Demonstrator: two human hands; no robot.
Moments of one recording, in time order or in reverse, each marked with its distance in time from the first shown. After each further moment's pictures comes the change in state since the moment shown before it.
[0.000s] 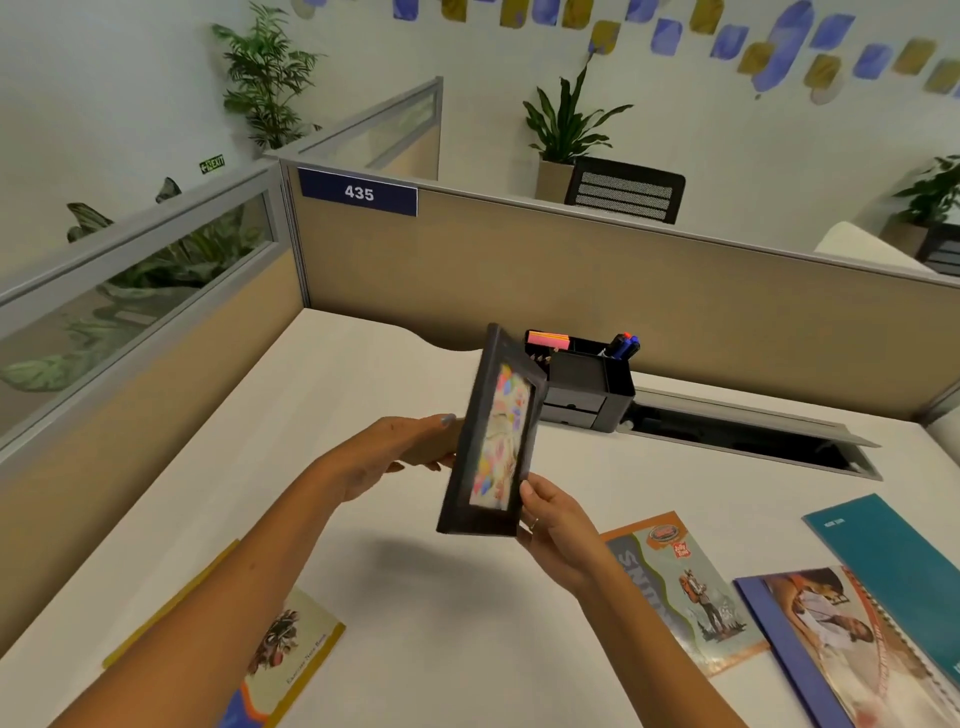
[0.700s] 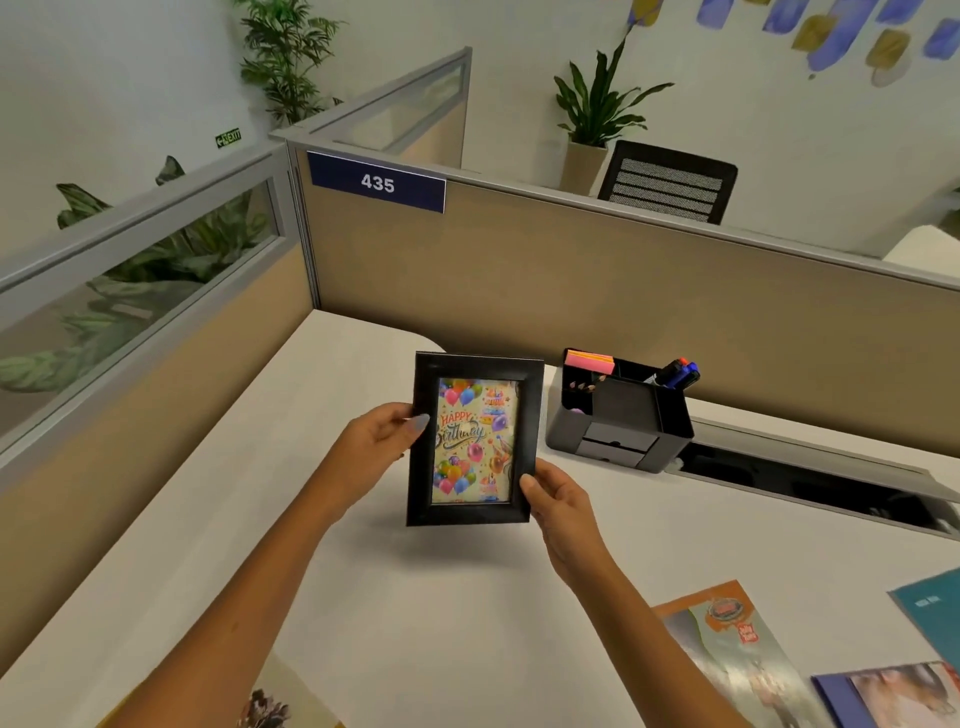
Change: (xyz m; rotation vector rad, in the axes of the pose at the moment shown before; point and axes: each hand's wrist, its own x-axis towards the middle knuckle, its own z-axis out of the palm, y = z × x) left_hand 0.071 -0.018 -0.055 -0.044 0.264 0.244; right_hand 0.113 -0.013 0.021 -0.287 0.111 -0.188
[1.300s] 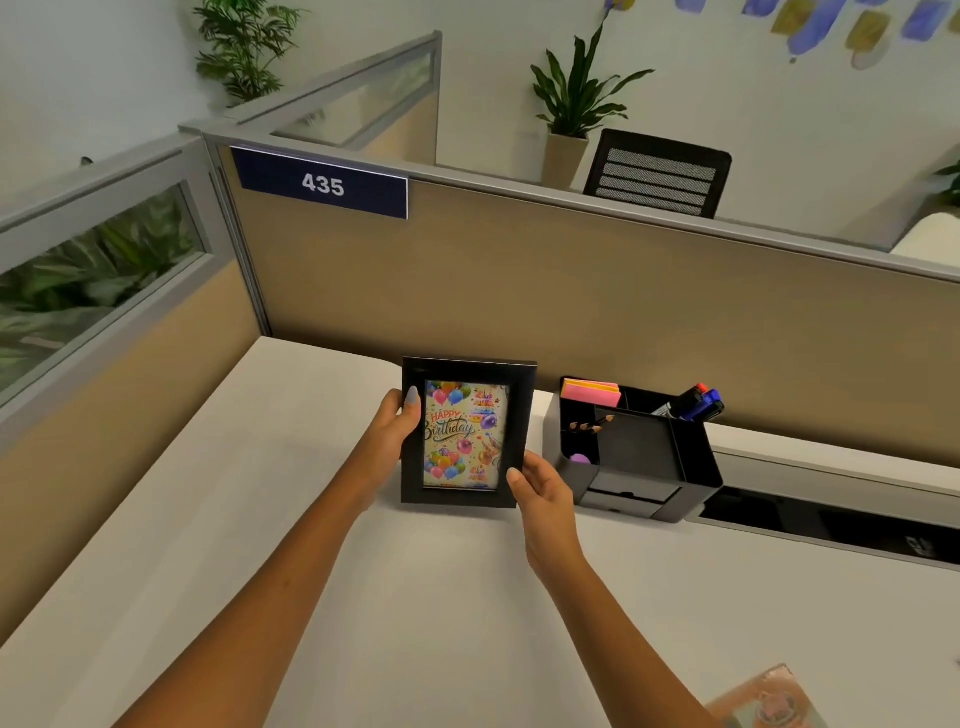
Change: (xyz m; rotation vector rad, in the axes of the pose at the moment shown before) left_hand 0.146 -0.028 0.041 -0.155 -0.016 -0.131; right_hand 0.123 0.014 0.007 0.032 0.228 0.024
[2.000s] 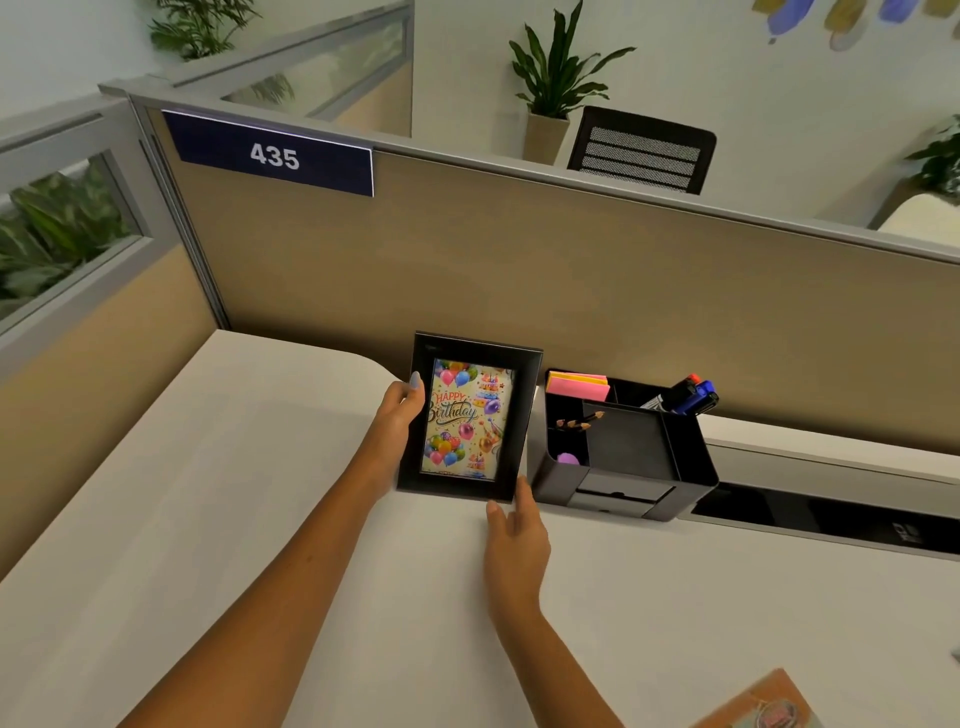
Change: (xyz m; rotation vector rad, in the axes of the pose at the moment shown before) left_hand 0.047 -0.016 0.034 -0.121 0.001 -0.074; right_hand -0.008 0.042 0.015 -0.186 0.297 -0.021
